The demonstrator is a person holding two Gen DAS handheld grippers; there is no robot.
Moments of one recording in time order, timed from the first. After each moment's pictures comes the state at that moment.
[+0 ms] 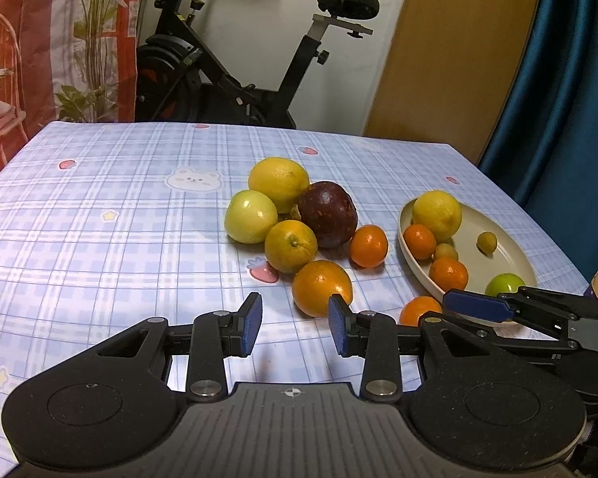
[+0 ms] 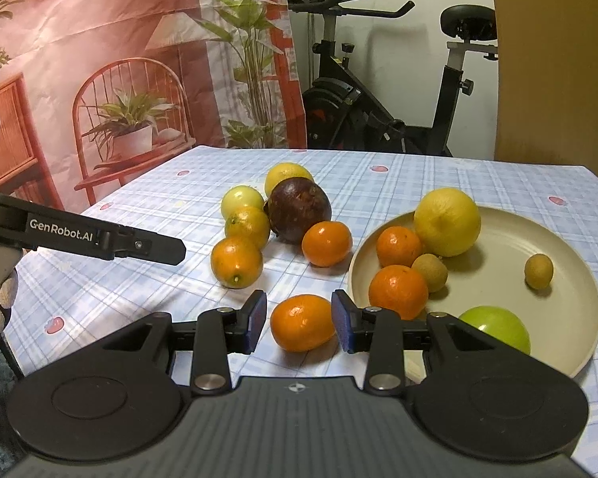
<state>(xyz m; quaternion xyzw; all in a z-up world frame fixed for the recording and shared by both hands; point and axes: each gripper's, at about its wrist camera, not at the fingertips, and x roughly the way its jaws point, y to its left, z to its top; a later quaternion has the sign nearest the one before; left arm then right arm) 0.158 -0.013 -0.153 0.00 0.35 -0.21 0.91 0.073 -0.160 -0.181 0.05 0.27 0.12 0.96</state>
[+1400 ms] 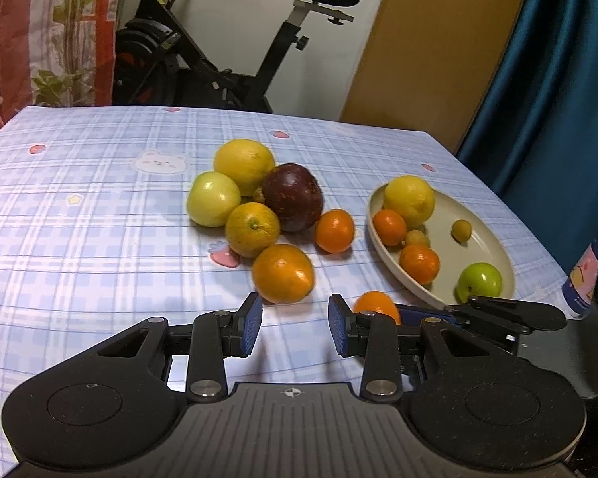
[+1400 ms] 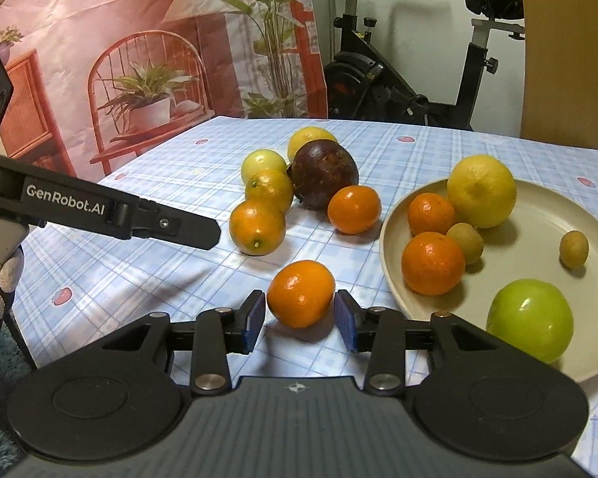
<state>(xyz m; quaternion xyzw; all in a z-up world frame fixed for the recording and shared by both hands) 0.157 -0.024 -0.158 -0.01 0.37 -0.25 0.89 0.081 -0.148 -0.198 0.05 0.30 0.15 0.94</state>
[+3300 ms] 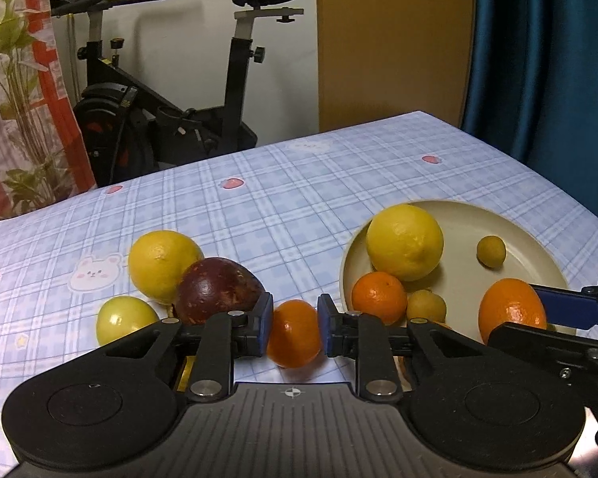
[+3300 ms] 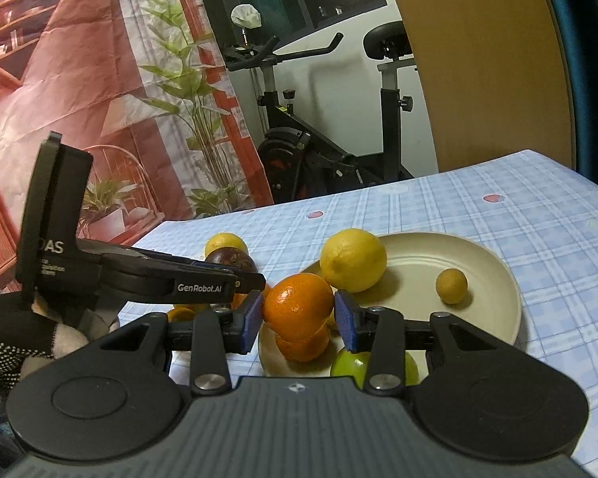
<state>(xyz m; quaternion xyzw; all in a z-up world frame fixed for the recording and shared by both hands) 0.217 -0.130 -0.160 0.13 0.33 -0.24 0.90 0.053 -0.234 -0.168 0.17 0.21 0.07 0.96</state>
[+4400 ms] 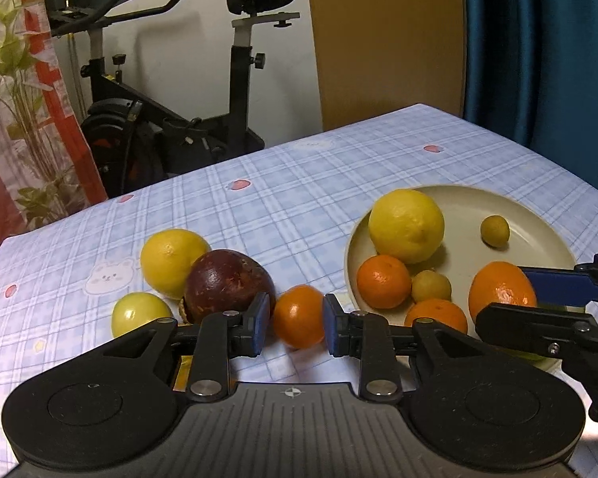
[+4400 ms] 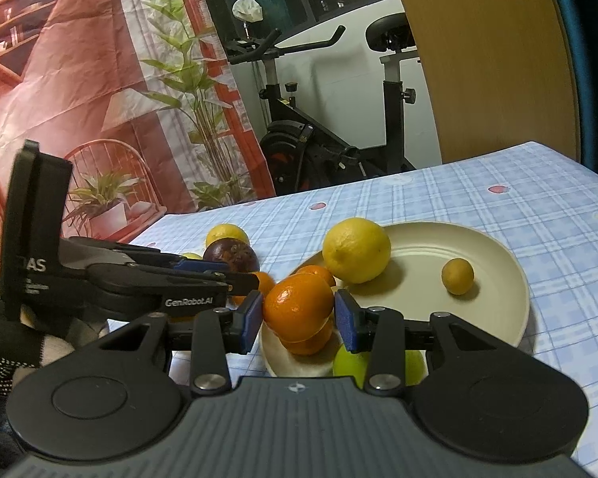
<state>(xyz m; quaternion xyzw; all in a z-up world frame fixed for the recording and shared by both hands) 0.200 -0.129 -0.161 0.16 0.31 -0.23 0.91 0.059 -0.232 -0.173 0.17 0.21 0.08 0.96</state>
